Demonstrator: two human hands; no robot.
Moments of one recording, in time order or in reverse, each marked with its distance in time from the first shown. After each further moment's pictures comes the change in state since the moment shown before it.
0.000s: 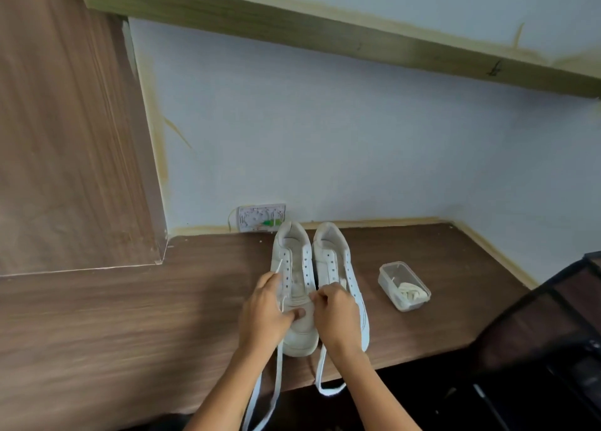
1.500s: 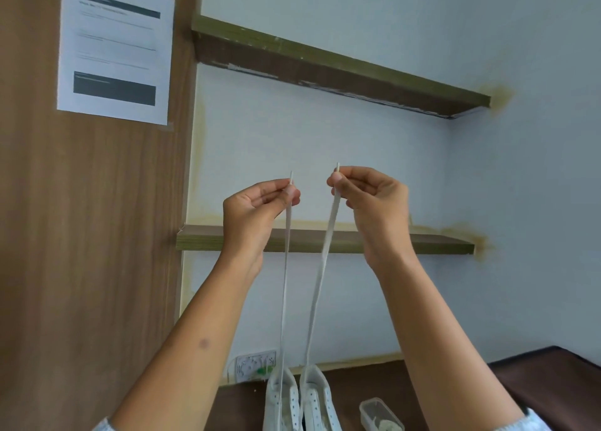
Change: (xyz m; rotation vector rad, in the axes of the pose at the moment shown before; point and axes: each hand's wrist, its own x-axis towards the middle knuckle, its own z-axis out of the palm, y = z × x) left_hand -0.099 0.293 -0.347 -1.197 0.321 0.580; right_hand -0.069 -0.277 -0.398 1.045 0.393 -0.525
